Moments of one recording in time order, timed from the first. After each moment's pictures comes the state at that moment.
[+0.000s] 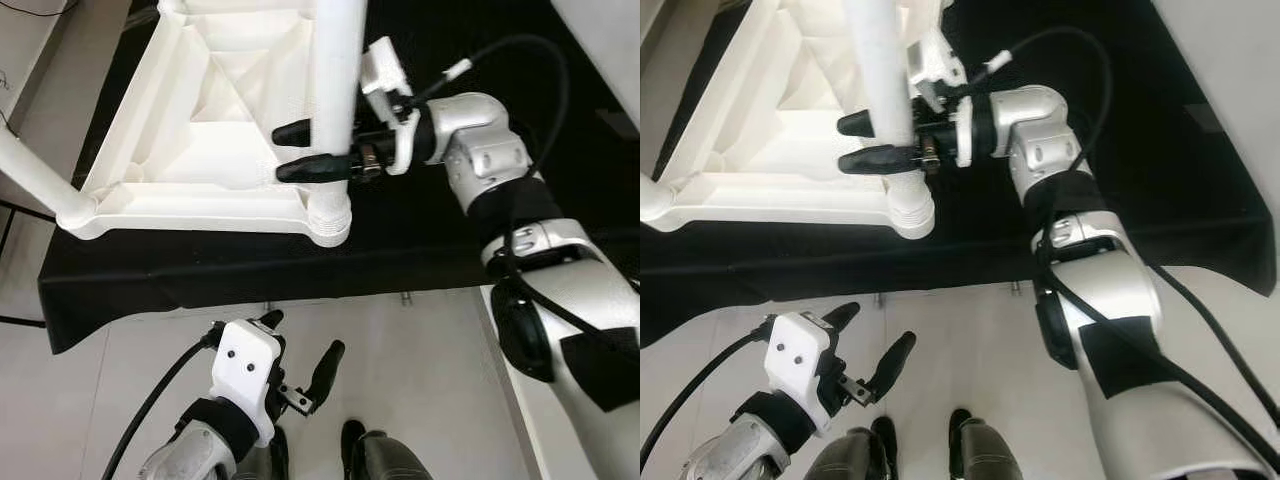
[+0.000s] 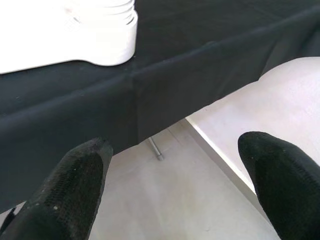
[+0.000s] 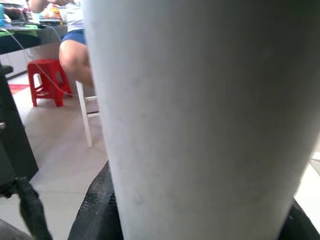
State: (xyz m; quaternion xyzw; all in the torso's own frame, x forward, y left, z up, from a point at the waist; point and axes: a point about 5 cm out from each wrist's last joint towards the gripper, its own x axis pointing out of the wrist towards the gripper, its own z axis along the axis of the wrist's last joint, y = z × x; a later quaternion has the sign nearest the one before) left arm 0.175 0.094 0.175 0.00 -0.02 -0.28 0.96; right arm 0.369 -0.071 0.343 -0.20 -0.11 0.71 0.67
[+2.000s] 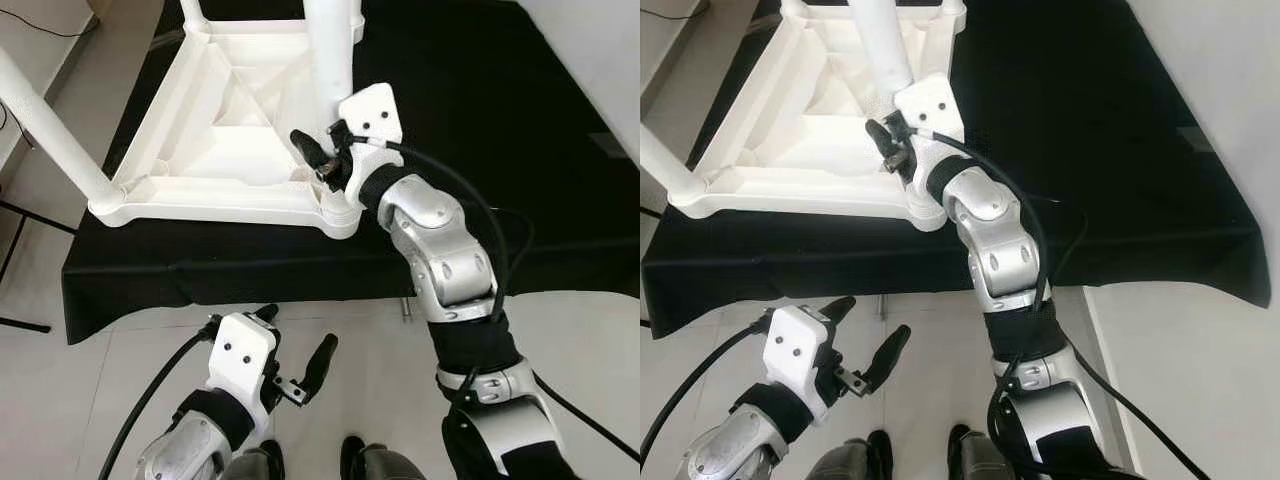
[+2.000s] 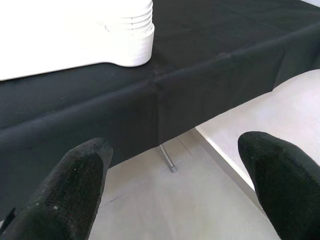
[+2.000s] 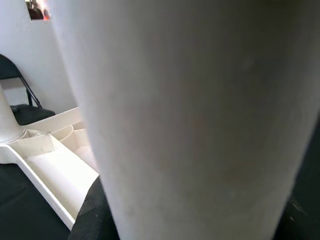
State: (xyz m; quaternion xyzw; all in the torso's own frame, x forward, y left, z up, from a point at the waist) left arm 0.186 0.100 0.173 0.01 -0.03 -0.27 0.96; right arm 0.347 -0.062 0.294 -0.08 -0.12 0.27 0.95
